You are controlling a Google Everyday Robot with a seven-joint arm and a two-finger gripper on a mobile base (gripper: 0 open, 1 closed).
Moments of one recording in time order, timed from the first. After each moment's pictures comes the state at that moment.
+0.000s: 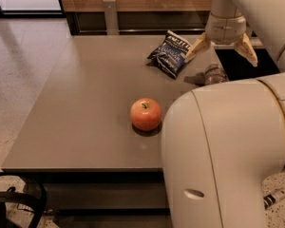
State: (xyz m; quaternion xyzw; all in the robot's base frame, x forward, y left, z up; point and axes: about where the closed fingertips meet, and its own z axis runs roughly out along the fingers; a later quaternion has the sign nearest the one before) arm 0.643 -0.236 0.877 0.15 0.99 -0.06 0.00
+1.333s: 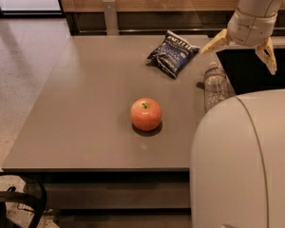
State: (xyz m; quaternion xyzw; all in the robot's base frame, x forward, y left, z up) arm 0.606 -0.264 0.895 0.20 0.98 0.00 0.02
